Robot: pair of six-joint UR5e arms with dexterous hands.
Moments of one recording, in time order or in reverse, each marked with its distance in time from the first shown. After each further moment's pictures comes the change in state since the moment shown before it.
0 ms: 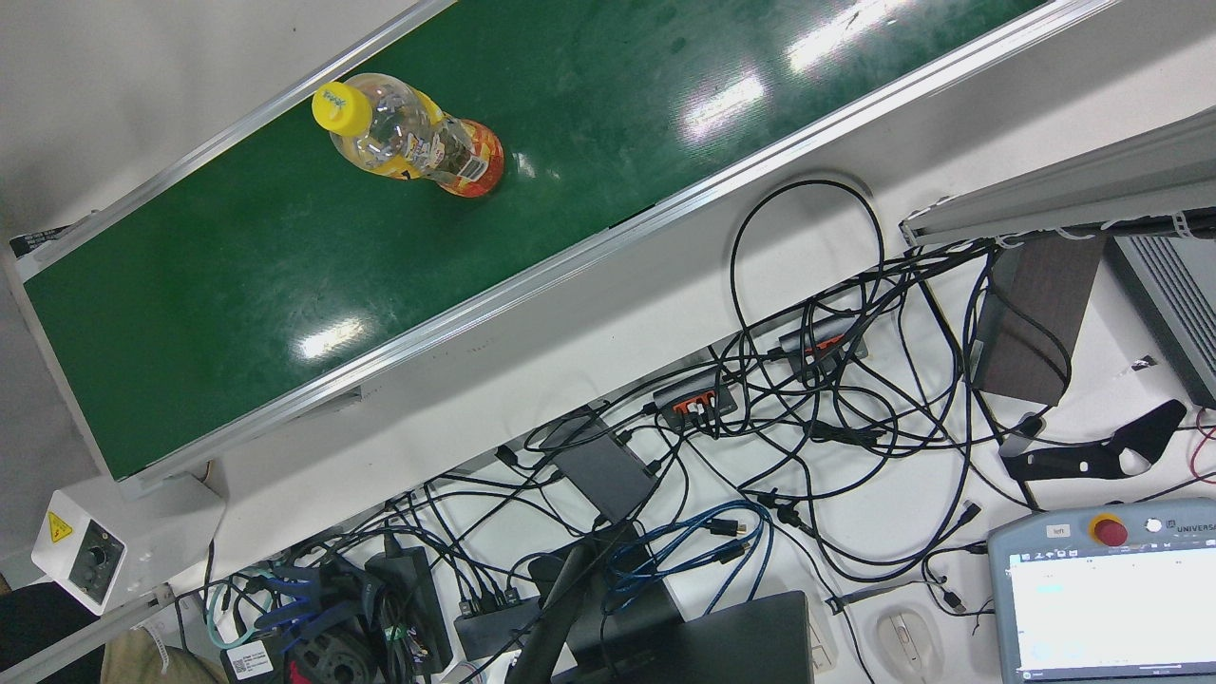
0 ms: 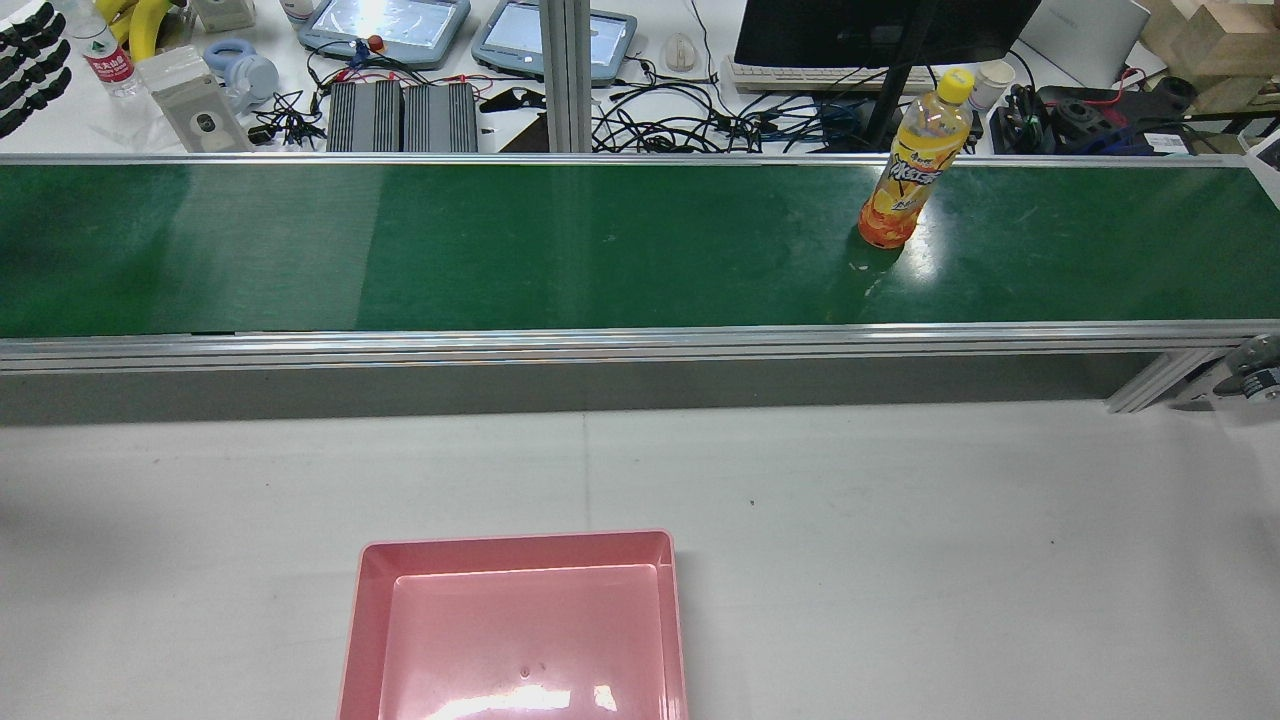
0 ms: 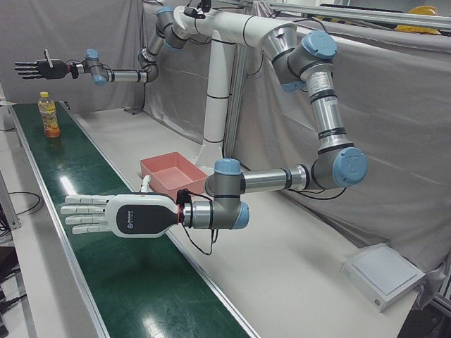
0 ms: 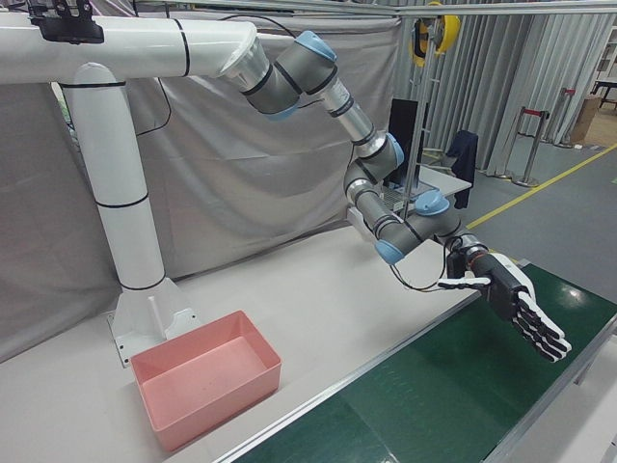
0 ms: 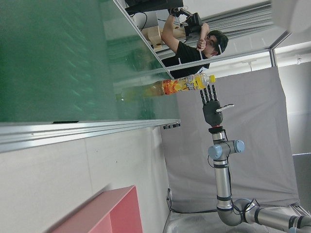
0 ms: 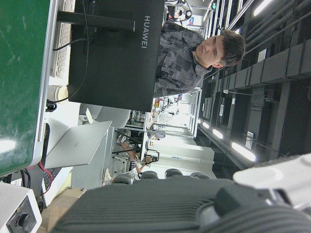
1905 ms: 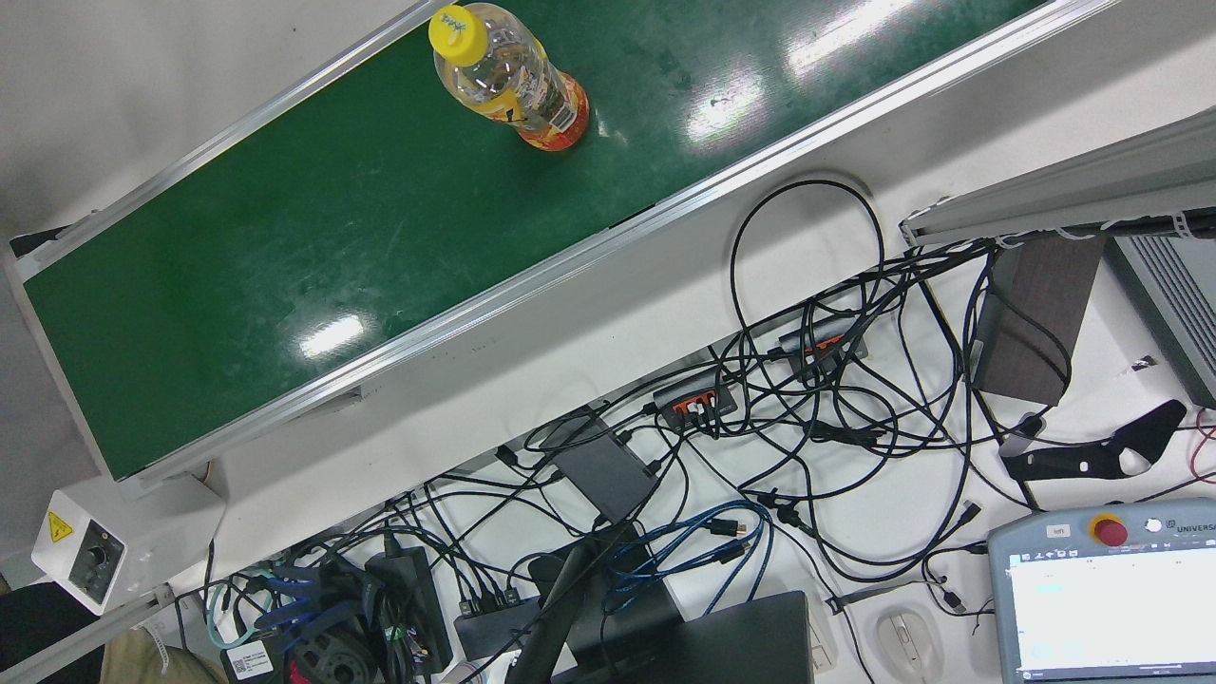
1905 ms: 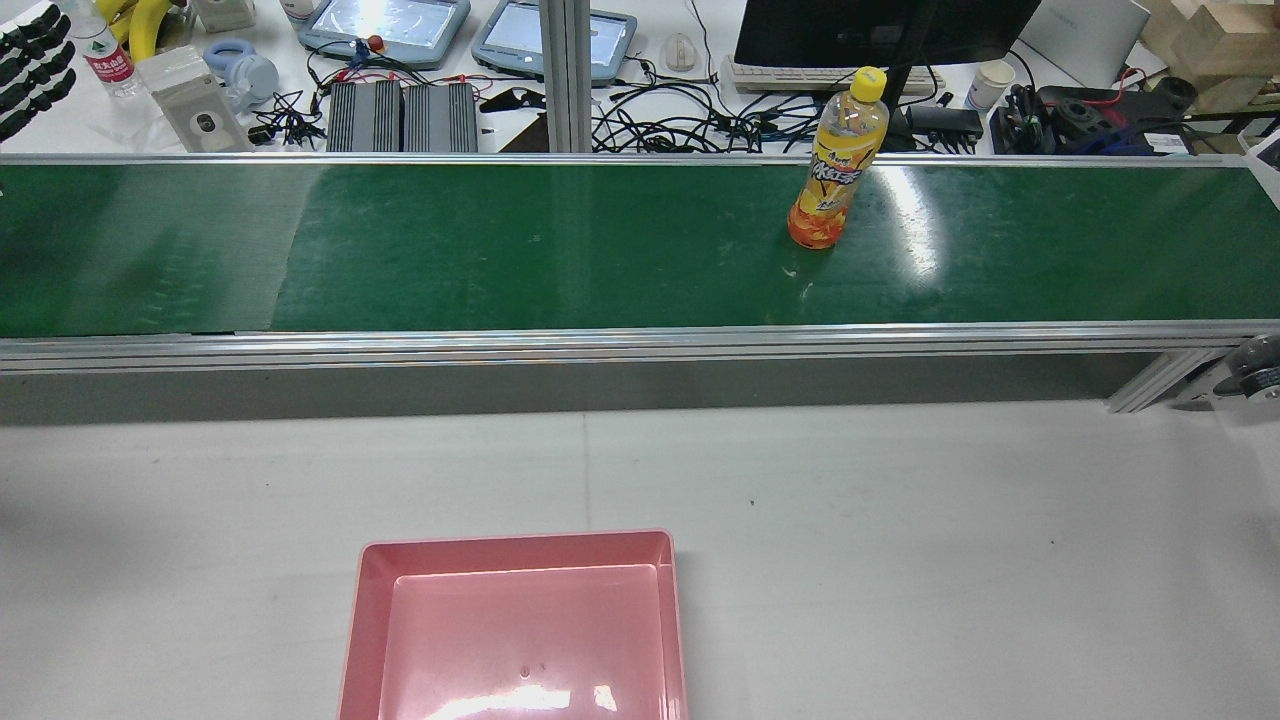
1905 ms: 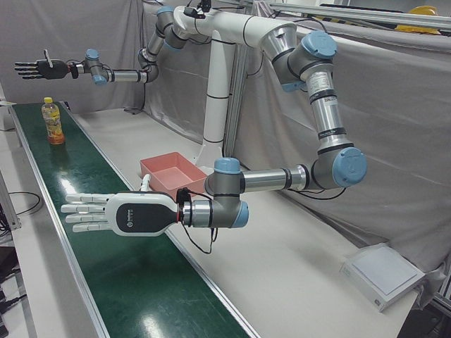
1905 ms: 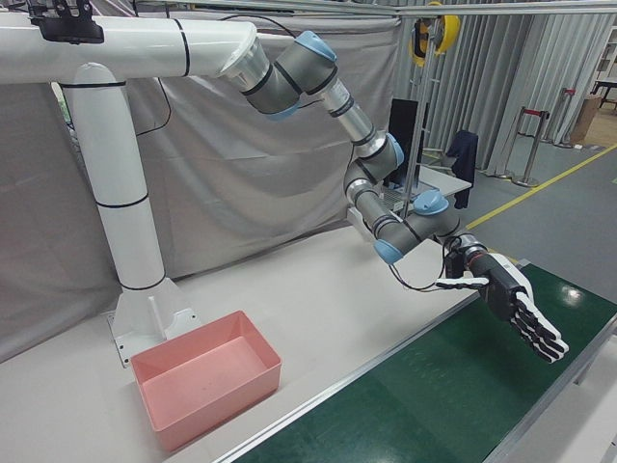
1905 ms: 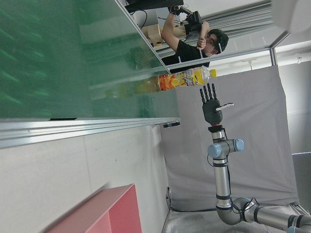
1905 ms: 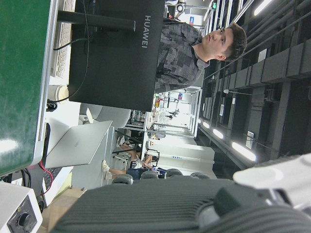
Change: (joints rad) left arm 0.003 0.000 -0.008 0.008 0.004 -0.002; right arm 0.000 0.000 -0.001 0.000 0.000 0.000
